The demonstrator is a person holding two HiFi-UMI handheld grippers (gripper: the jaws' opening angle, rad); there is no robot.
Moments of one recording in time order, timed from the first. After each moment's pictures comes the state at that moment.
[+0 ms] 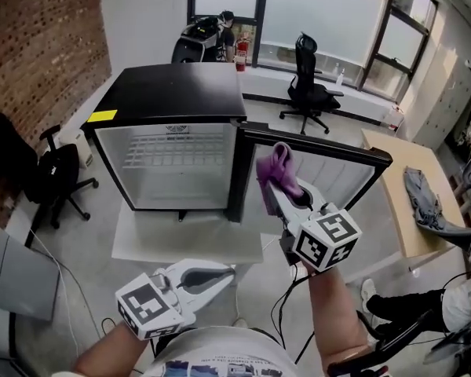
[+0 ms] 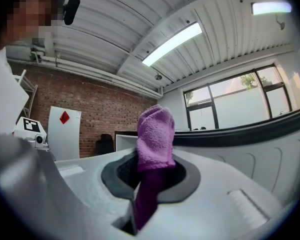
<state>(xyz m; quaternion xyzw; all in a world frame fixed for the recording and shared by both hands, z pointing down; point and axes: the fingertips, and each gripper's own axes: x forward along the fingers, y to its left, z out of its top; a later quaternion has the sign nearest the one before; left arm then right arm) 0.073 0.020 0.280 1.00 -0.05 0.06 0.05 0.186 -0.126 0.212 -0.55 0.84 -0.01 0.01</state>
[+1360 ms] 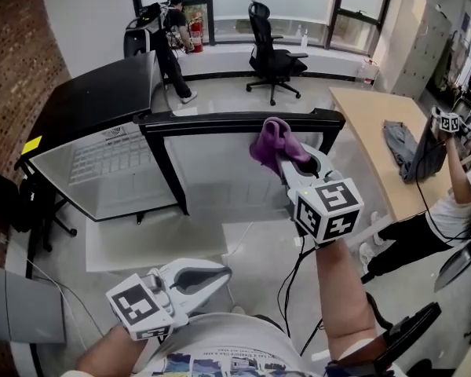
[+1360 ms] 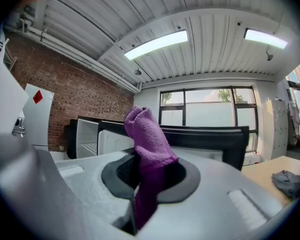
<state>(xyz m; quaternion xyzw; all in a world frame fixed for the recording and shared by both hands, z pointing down) 0.195 0.045 0.296 0.99 0.03 0.09 0.07 0.382 -0.113 0.229 -0.67 0.74 0.01 -0.05</state>
